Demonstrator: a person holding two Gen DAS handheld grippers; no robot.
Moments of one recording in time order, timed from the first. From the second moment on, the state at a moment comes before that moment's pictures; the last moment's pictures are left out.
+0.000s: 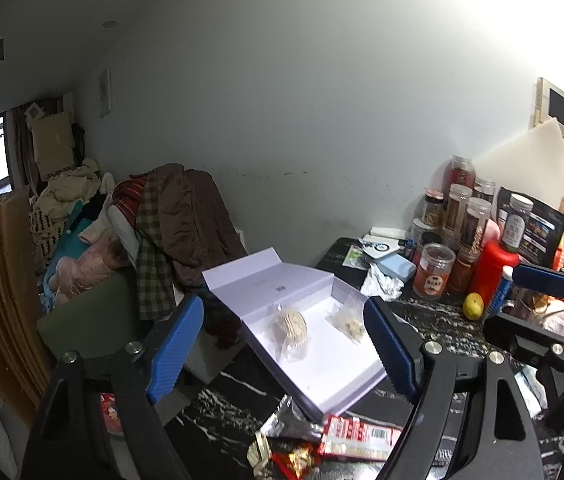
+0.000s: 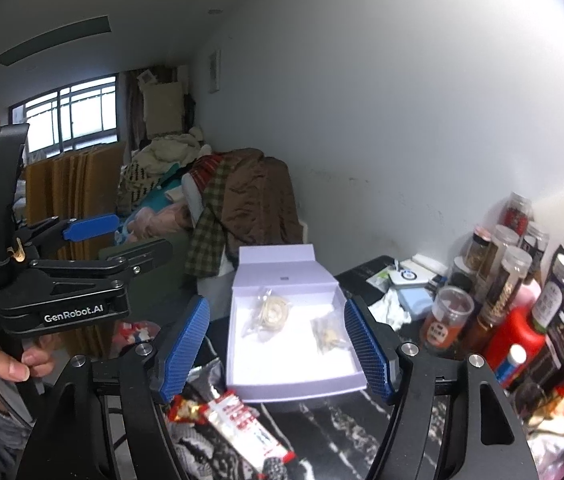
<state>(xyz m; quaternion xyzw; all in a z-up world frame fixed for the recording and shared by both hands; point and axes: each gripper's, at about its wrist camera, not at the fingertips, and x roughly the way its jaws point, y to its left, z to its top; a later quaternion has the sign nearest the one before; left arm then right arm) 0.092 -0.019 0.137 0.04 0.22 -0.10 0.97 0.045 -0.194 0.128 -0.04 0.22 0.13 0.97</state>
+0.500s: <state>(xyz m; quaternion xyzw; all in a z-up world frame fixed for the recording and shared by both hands) 0.053 -0.009 0.089 0.03 0.27 -0.14 0.95 0.005 -0.191 0.082 -0.02 0.24 0.13 0.96</state>
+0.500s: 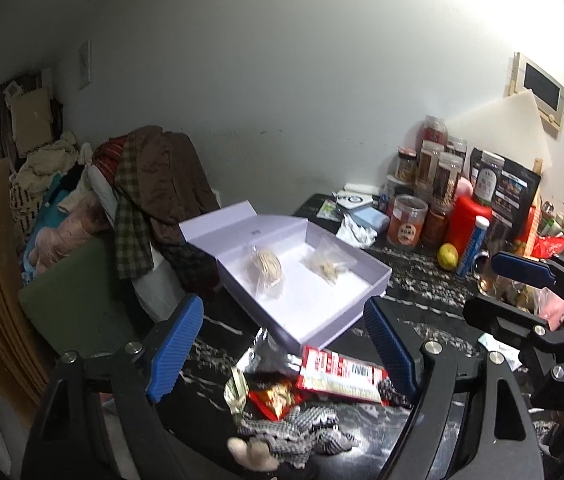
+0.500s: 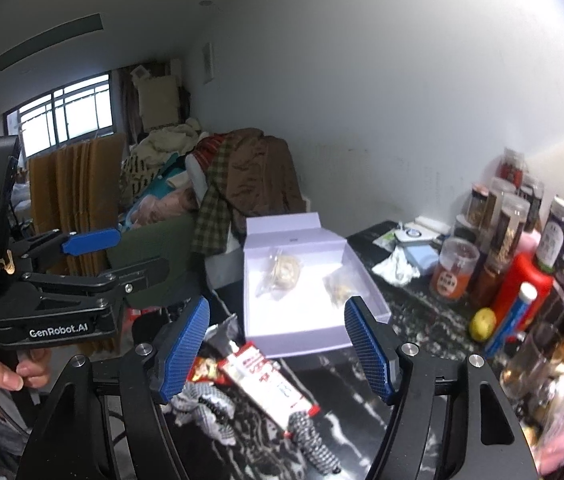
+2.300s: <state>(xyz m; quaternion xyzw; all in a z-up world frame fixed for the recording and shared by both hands) 0.056 -0.028 -0.071 0.09 0.44 -0.21 0.87 0.038 -0.229 -0.098 0.04 0.44 0.11 0.89</state>
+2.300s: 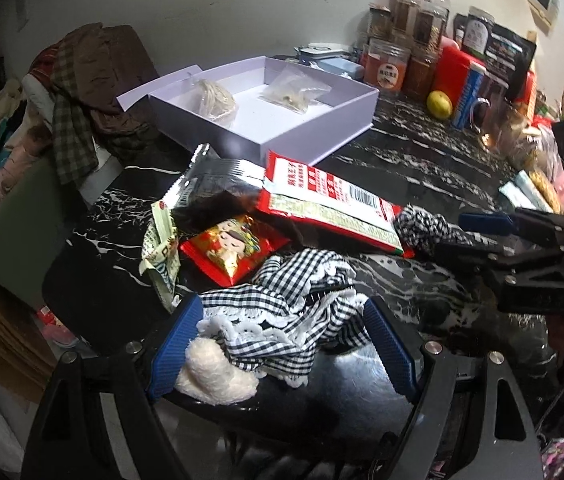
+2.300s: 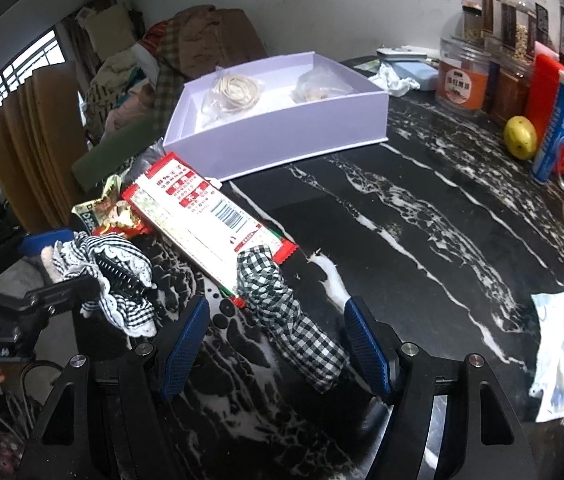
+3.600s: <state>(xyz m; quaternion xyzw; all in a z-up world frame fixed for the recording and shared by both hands) 0.031 -0.094 -0.083 0.17 0.45 -0.29 0.83 -0.038 -0.290 -0.102 0.11 0.44 0.06 0.89</state>
